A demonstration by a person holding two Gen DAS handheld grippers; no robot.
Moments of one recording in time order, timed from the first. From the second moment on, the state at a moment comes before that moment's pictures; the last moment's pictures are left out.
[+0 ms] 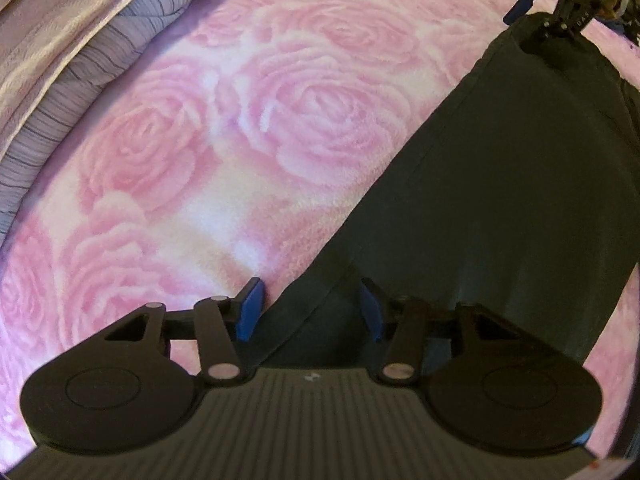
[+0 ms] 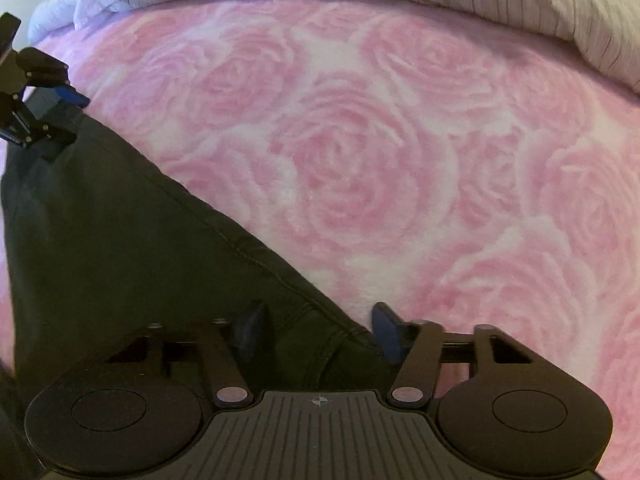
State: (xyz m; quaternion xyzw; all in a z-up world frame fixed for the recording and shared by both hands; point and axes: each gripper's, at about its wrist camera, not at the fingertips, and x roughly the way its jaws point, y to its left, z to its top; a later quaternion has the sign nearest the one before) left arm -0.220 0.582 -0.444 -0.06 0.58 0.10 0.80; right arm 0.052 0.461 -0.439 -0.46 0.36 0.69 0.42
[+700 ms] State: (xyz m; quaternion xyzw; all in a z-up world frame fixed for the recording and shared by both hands) left arm -0.368 0.275 -0.325 -0.06 0.50 0.32 0.80; right arm -0.118 0.122 -0.317 -0.57 0.03 0.66 0.49
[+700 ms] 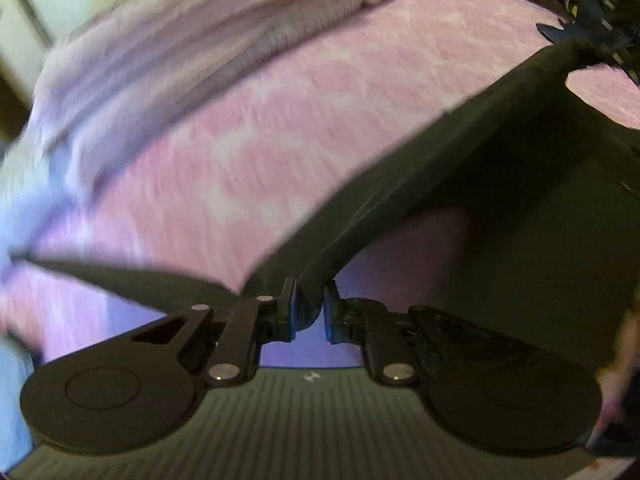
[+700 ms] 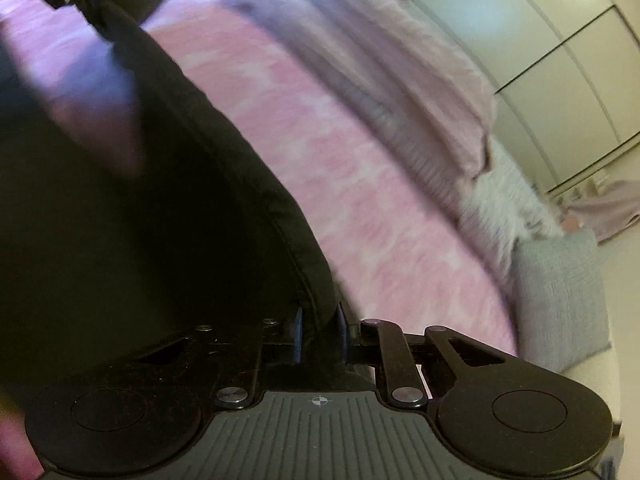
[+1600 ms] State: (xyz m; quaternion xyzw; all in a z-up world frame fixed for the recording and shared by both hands) left arm -0.592 0.292 -0.413 -0.61 0.14 0.55 0.56; right arm 0.031 0.034 -0.420 0.12 0.63 0.31 0.70
